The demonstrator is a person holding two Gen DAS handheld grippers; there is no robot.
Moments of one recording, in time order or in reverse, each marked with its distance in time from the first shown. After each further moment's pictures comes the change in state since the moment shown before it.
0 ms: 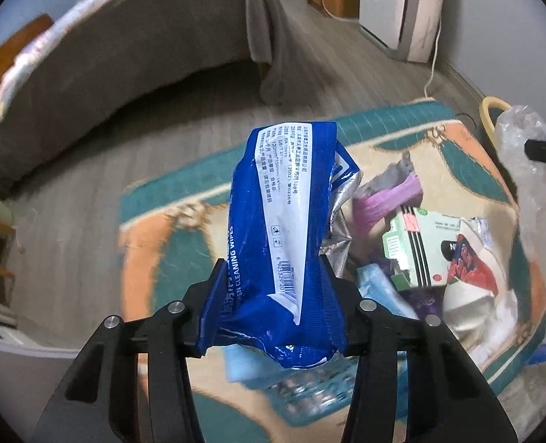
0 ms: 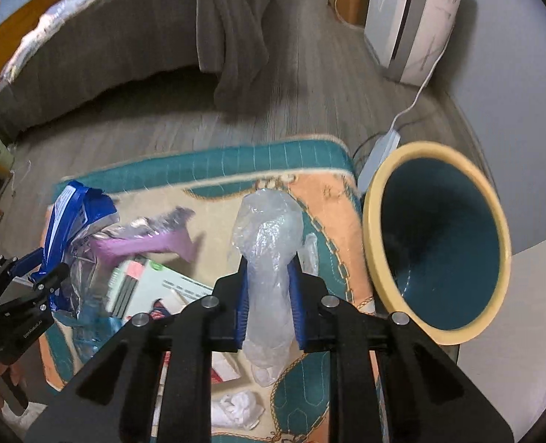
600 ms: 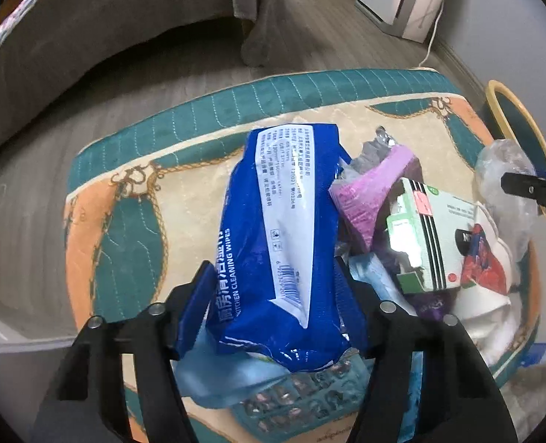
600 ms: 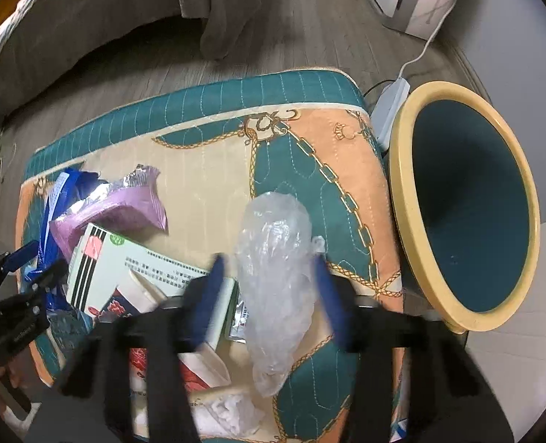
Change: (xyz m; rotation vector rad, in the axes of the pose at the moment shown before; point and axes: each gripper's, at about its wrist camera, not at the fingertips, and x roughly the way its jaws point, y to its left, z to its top) left arm 0.062 -0.002 -0.001 -0.036 0.144 -0.132; right arm 0.077 -0.004 -0.014 0.009 0.212 -0.020
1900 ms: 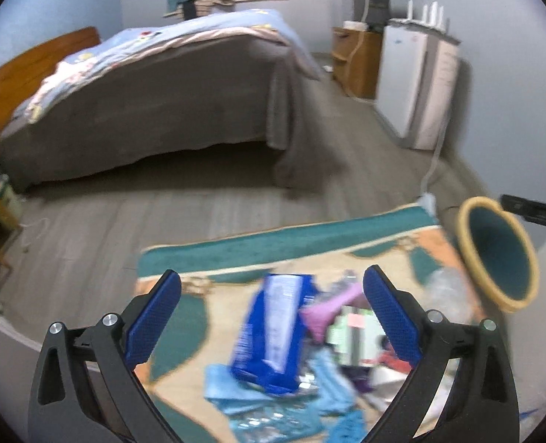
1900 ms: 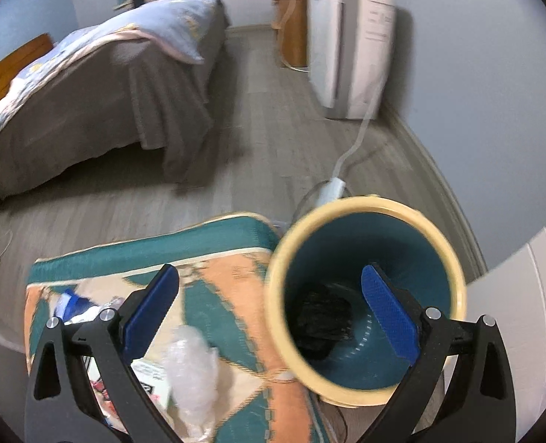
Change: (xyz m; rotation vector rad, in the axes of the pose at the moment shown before) left arm -0.129 -0.022 0.022 -0.113 -0.413 0.147; right arm -0.096 -0.078 0.032 0.089 -0.402 -0.038
